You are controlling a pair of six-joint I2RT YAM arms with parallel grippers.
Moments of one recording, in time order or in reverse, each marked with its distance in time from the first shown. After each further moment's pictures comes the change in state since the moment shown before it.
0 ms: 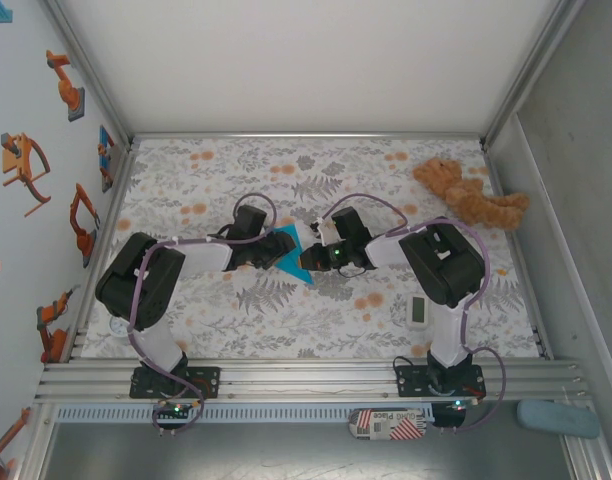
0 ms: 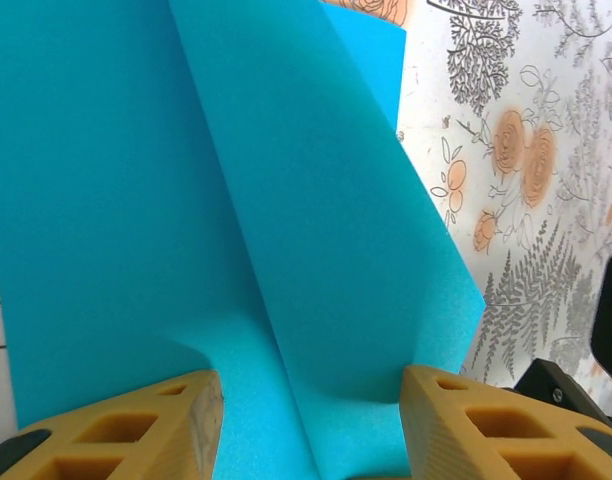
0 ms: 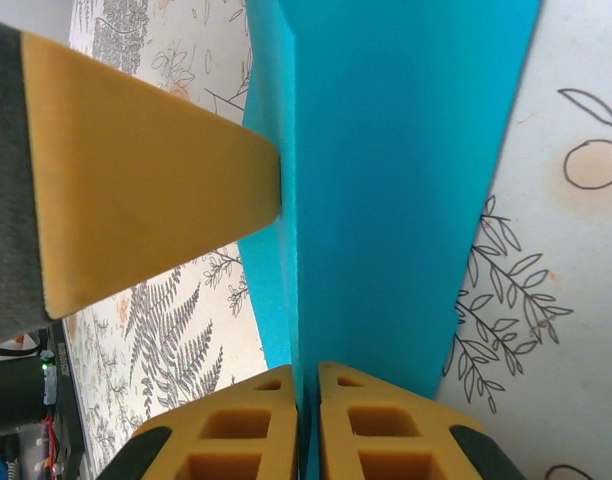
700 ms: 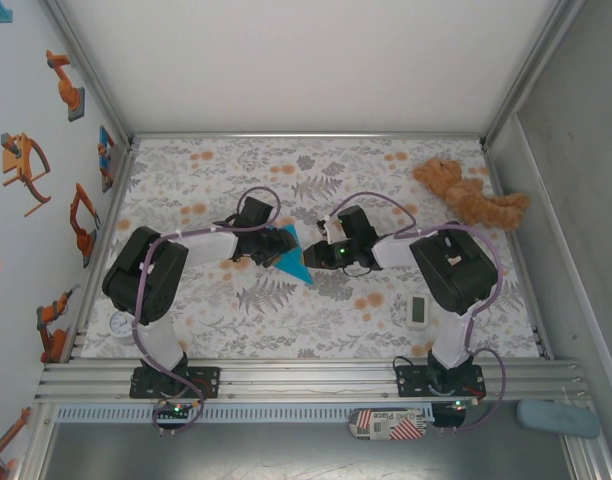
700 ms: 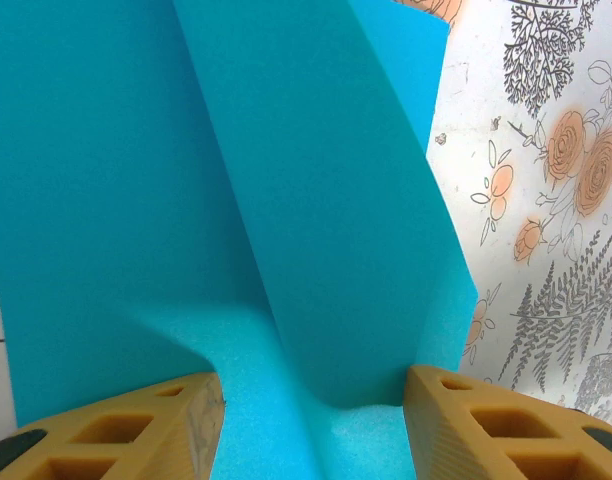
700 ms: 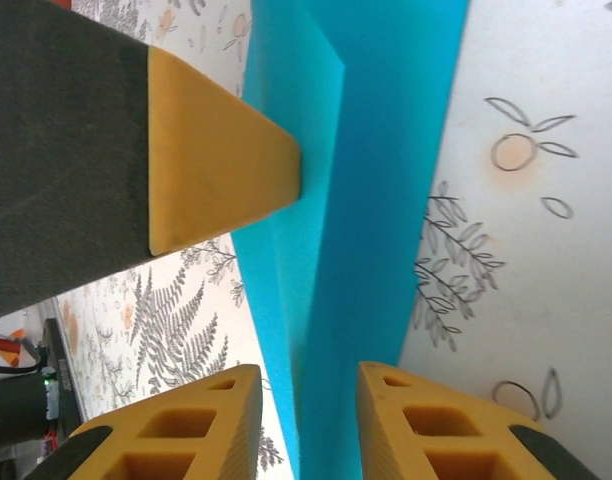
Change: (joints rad) left arm -0.006 0.053 0.133 -0.208 -0.019 0.002; right arm -0.020 -0.085 -0.046 -0.027 0.058 0.026
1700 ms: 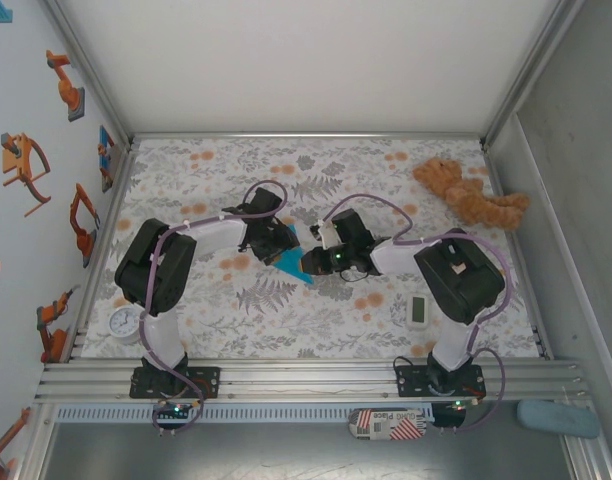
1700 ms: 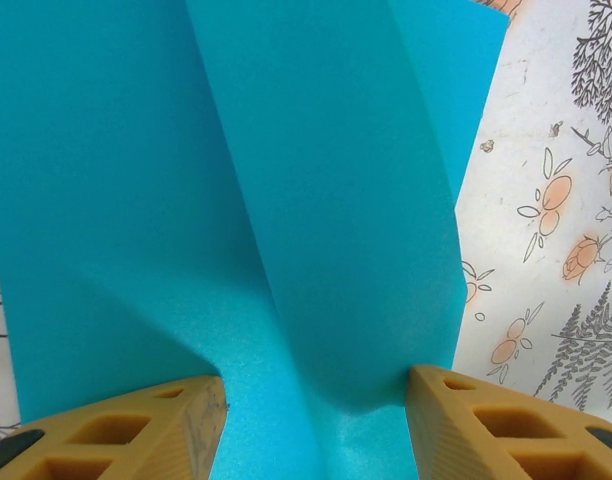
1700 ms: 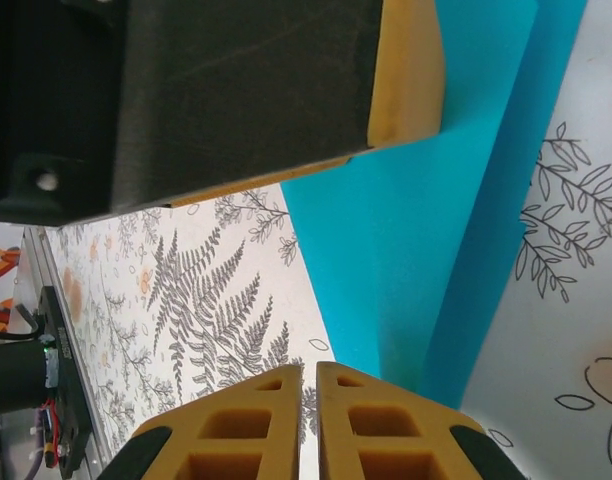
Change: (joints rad) left arm -0.015 0.093 0.171 -0.237 -0.035 0.000; right arm 0.064 -0.058 -0.013 -0.053 0.022 -0.031
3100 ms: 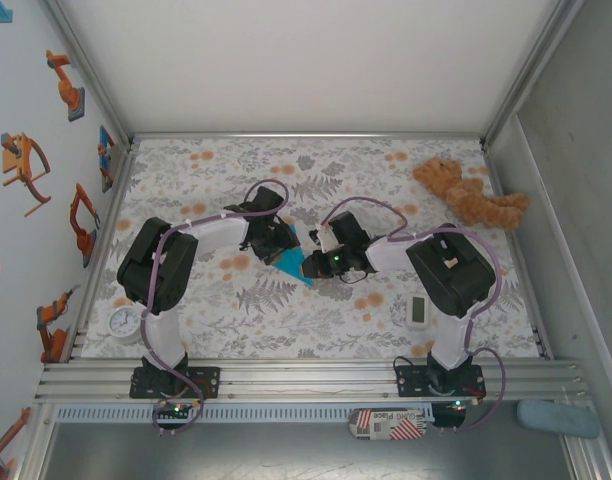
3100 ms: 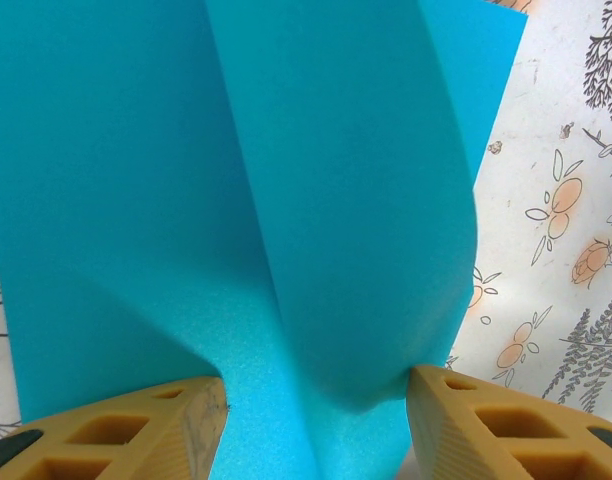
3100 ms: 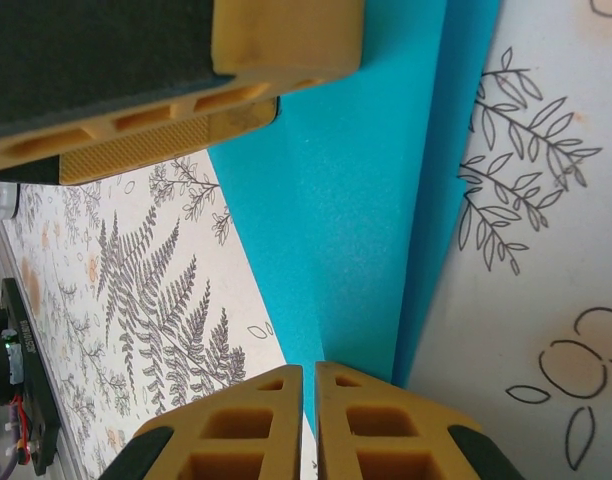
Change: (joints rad) left arm -0.003 0.016 0.024 -0.036 -0.008 0.000; right arm 0.000 0.059 0.038 -0.083 0.015 -0.023
